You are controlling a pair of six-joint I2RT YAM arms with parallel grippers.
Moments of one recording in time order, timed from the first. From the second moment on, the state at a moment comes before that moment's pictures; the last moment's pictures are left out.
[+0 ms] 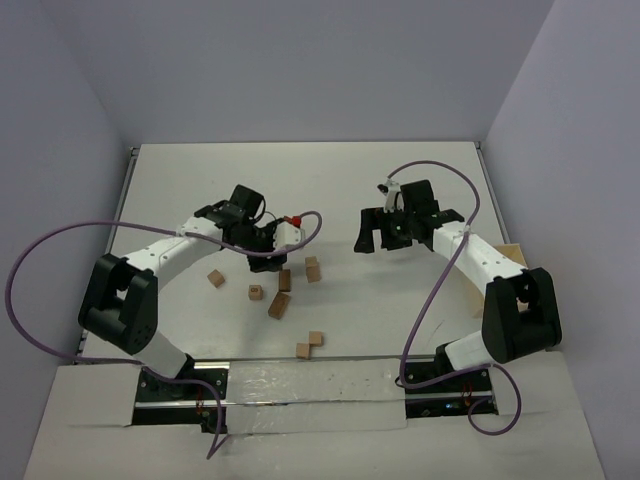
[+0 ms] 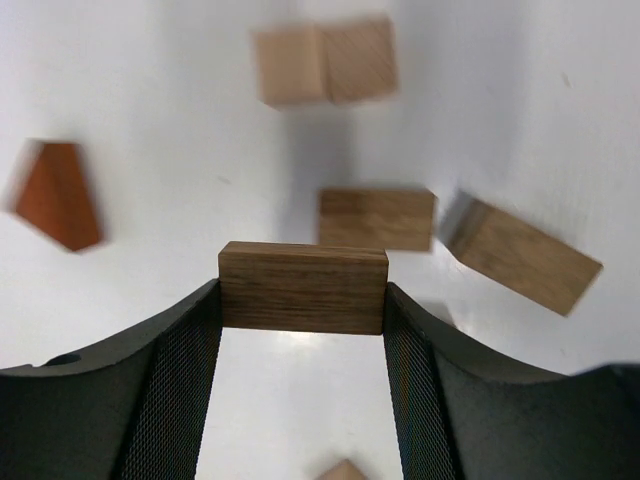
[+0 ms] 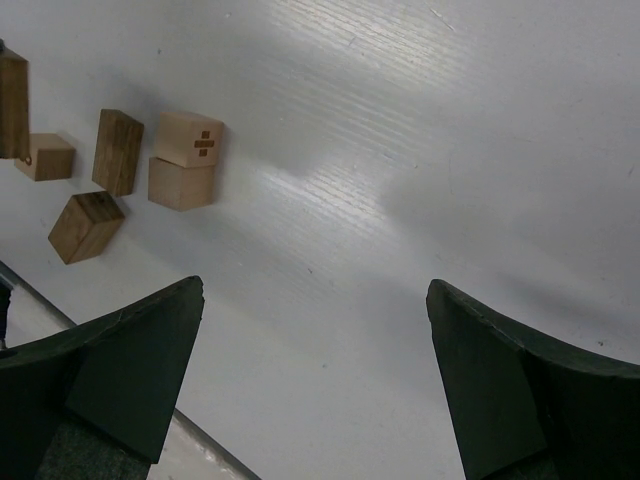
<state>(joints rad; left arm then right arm) -0.51 1.58 1.05 -0.61 0.48 0.99 0.26 1.43 0.94 -0.43 -0.42 0.15</state>
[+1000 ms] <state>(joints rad) -0.68 1.76 1.27 -0.54 0.43 0.63 0.11 1.47 1.05 -0.52 -0.48 0.15</state>
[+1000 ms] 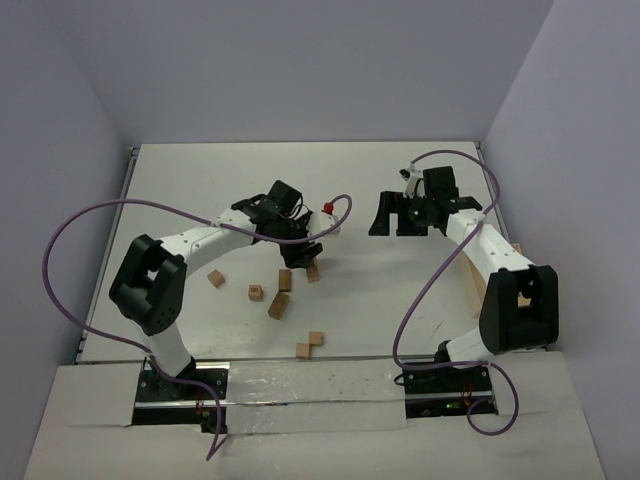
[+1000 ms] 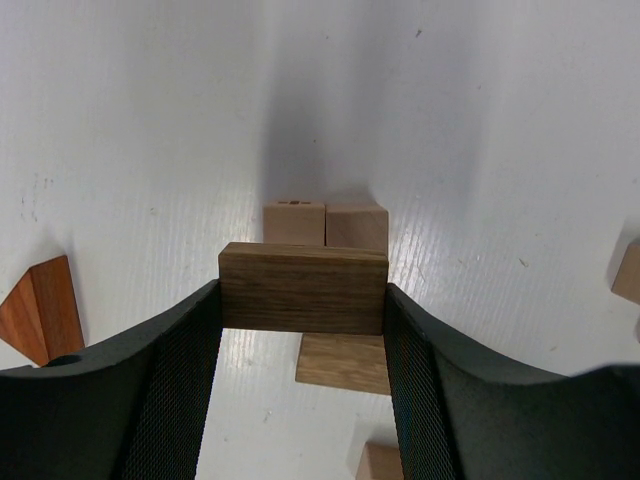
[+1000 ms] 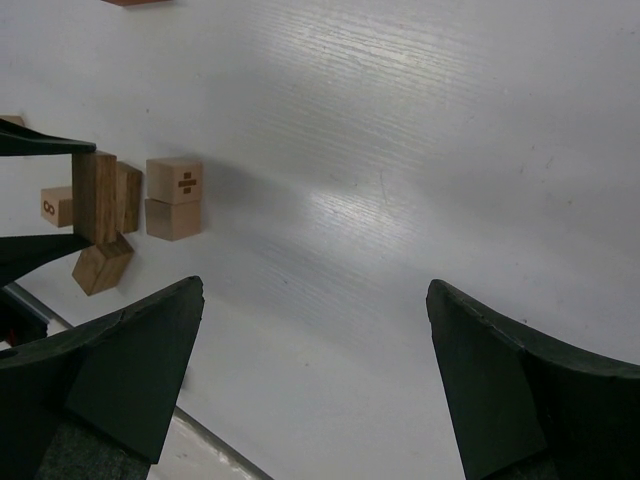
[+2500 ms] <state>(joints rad) -0.71 1.82 1.22 -0.46 0.41 0.63 0.10 1.47 1.05 -0.52 -0.51 0.15</state>
